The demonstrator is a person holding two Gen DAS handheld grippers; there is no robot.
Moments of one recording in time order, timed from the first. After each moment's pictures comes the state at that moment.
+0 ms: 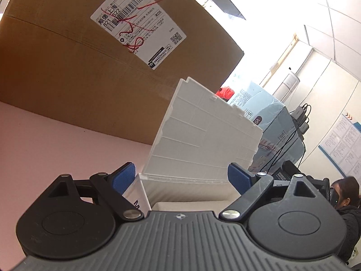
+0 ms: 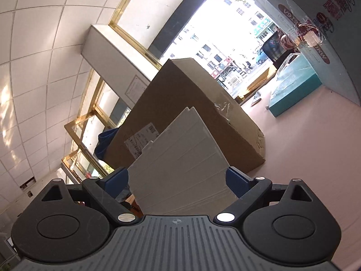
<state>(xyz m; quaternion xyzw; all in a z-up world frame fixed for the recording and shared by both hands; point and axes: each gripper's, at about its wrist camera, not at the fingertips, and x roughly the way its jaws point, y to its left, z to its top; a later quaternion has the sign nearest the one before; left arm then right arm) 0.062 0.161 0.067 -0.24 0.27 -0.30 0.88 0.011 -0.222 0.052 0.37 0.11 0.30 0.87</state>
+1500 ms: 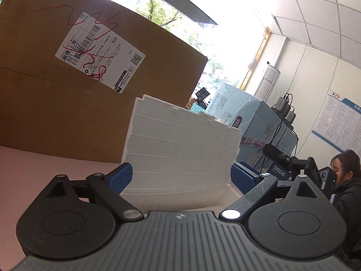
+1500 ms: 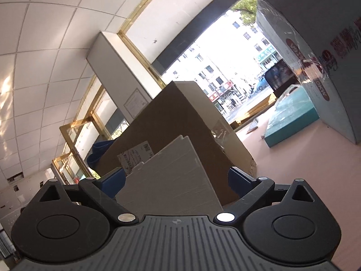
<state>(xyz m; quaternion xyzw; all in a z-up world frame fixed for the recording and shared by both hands) 0.040 0.149 0.083 -0.17 0.20 -0.33 0.91 0.027 -0.231 0.052 0.36 0.08 0.26 0.89</state>
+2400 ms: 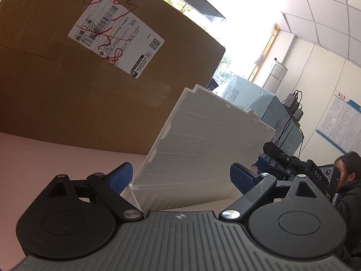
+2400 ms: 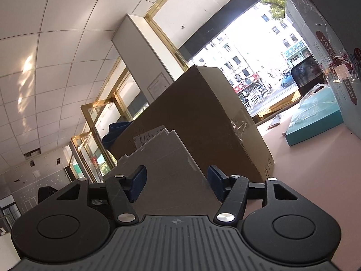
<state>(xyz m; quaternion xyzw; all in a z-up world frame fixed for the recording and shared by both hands) 0.056 0.153 0.068 -0.17 0.22 -0.33 0.90 0.022 -0.222 0.056 0.28 0.05 0.34 0.89</state>
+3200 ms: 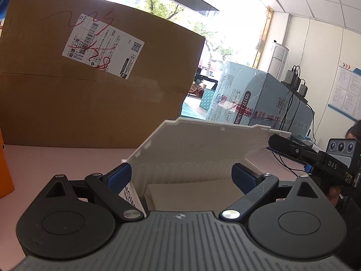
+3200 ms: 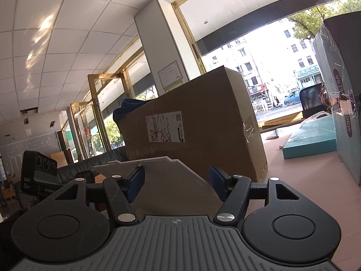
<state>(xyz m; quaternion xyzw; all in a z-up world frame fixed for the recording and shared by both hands) 0.002 0.135 0.069 -0.09 0.21 -0.30 0.93 -0.028 -0.208 0.061 0.16 0.05 0.34 0.92</state>
